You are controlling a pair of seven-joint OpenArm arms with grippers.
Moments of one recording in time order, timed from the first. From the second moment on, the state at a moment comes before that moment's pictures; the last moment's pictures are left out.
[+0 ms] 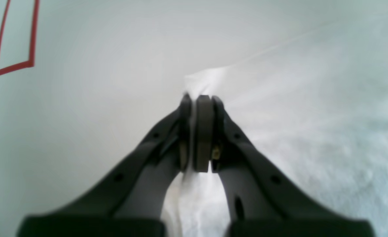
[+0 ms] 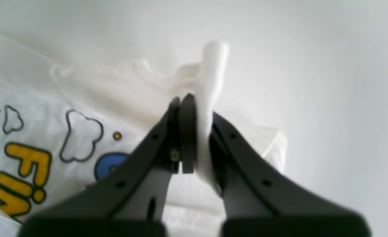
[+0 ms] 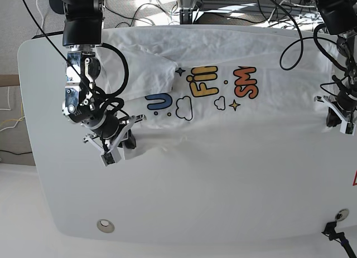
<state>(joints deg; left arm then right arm) 0.0 -27.4 -29.1 75.9 -10.4 -37.9 28.9 7.4 11.3 2.1 91.6 22.0 22.6 -50.9</state>
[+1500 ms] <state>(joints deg) 0.9 -29.0 -31.4 82.4 -10.3 -38.4 28.8 -13.2 17.4 2.9 107.6 22.8 23.1 -54.3</state>
